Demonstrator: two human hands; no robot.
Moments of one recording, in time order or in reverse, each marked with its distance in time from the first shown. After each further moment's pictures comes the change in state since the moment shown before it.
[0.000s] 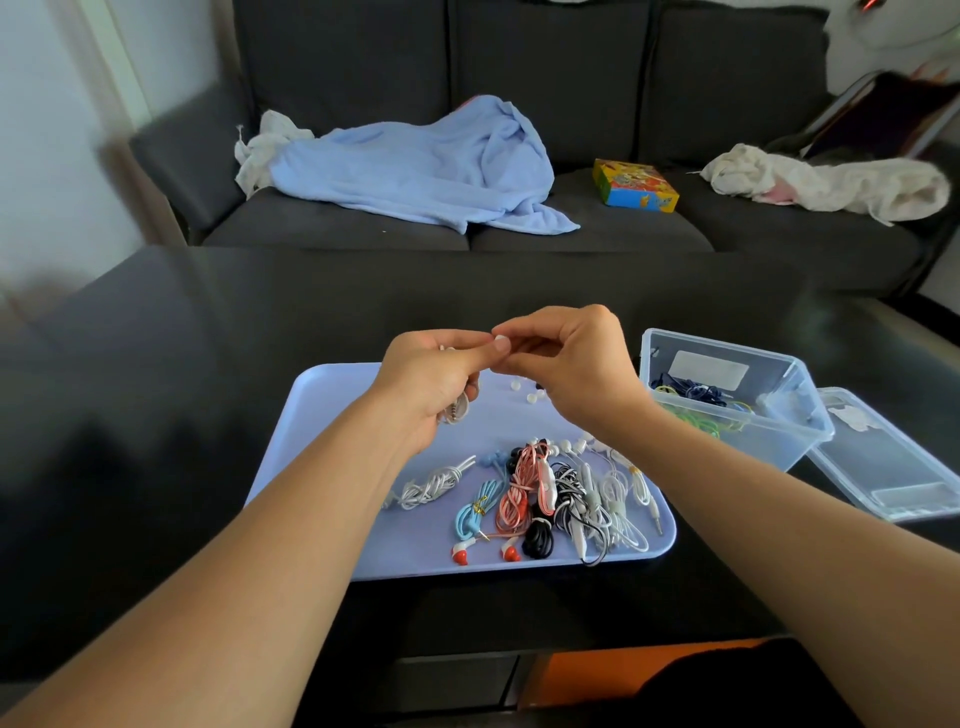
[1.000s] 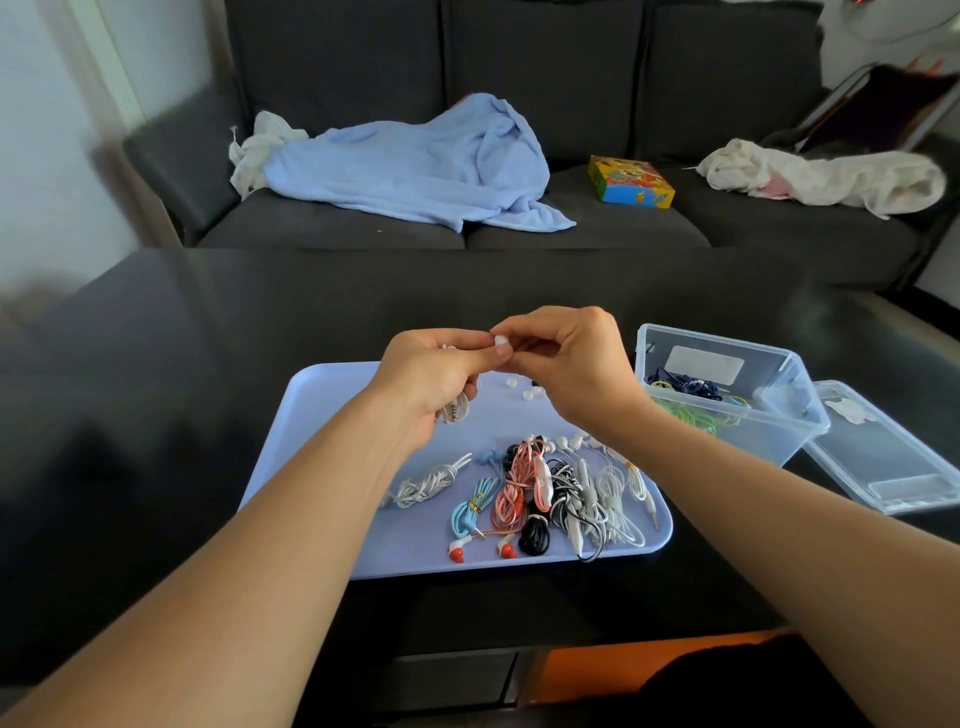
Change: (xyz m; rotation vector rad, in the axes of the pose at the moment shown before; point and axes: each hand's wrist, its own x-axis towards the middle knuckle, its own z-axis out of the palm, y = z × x) left_hand 0.004 -0.003 0.004 0.009 -0.024 0.004; right_hand -0.004 0.005 -0.001 -0.040 -0.004 -0.031
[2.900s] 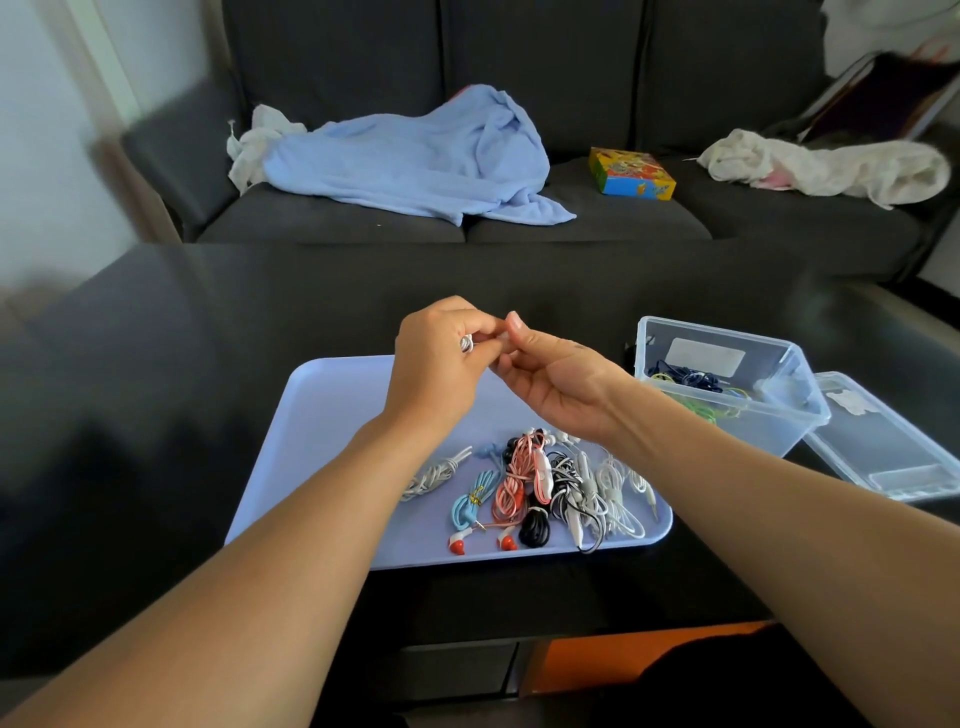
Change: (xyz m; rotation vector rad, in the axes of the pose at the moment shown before) left_hand 0.018 -0.021 0.001 0.567 0.141 0.879; right_hand 0.008 0.009 0.016 1.231 -0.060 0.845
